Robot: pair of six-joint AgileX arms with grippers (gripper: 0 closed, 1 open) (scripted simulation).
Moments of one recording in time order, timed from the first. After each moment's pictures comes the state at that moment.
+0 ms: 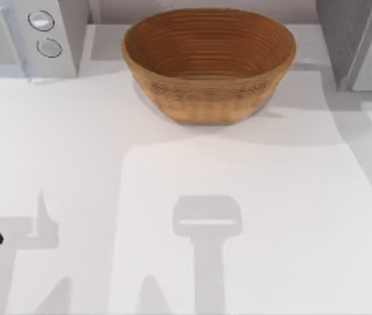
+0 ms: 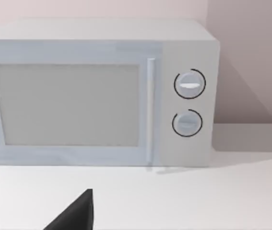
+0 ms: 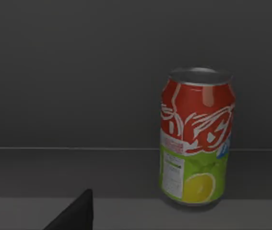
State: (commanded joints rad) left arm 0.00 0.00 0.00 0.00 0.00 0.00; right arm 0.18 1.47 1.79 -0.32 0.19 0.01
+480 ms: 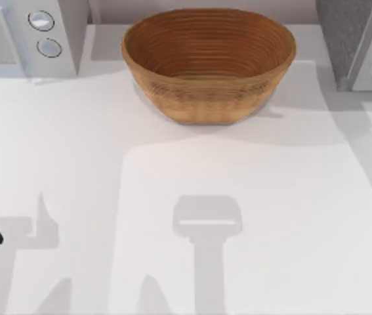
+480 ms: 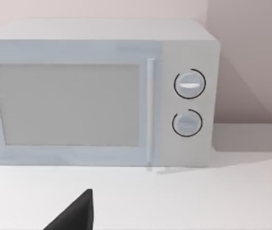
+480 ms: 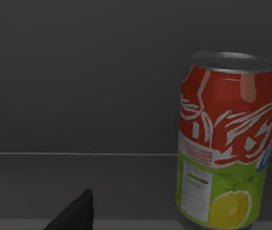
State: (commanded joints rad) left arm 0.00 0.00 0.00 0.00 0.00 0.00; right arm 0.17 1.57 1.81 -0.24 0.19 0.01
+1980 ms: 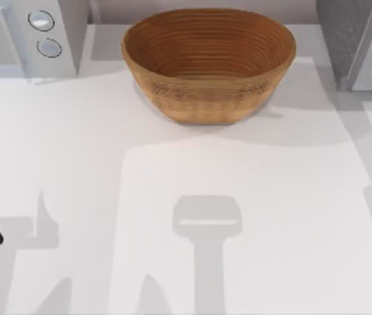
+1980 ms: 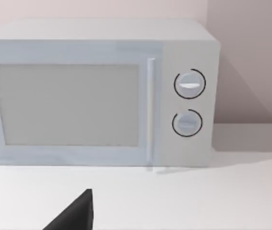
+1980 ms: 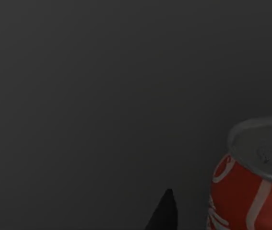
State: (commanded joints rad) left arm 0.00 0.00 0.00 0.00 0.00 0.00; right arm 0.14 1.82 2.10 -0.28 0.16 0.01
